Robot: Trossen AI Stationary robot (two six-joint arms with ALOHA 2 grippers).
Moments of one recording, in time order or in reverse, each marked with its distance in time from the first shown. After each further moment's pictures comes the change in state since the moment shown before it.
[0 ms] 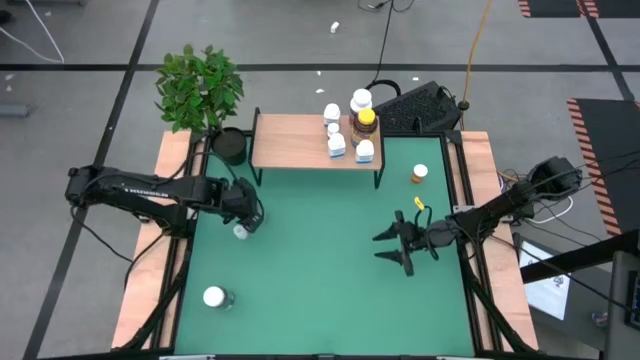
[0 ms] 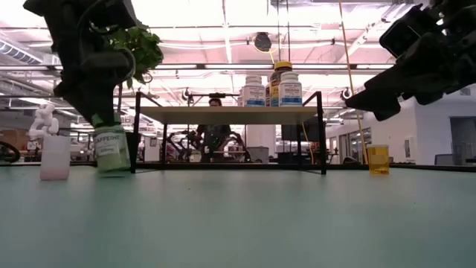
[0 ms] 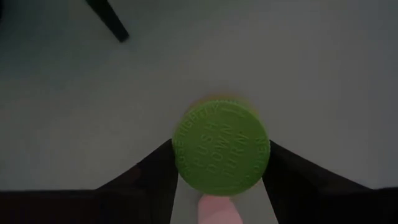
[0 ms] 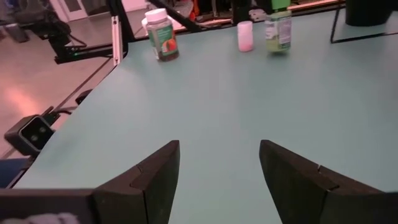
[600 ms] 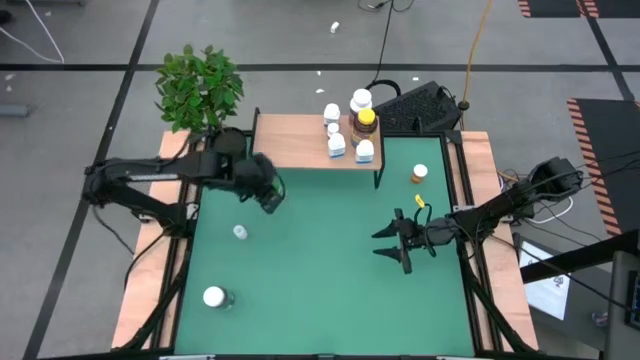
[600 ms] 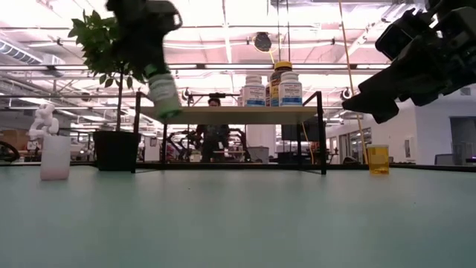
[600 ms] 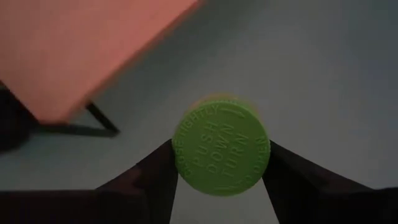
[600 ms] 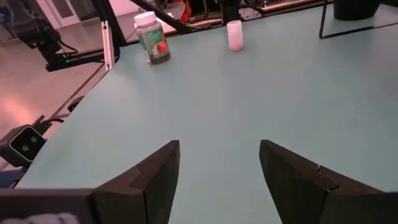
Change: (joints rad) left arm 0.104 0.195 0.479 -0.151 0.009 0.192; right arm -0.027 0.000 0.000 -0.002 -0.004 0.036
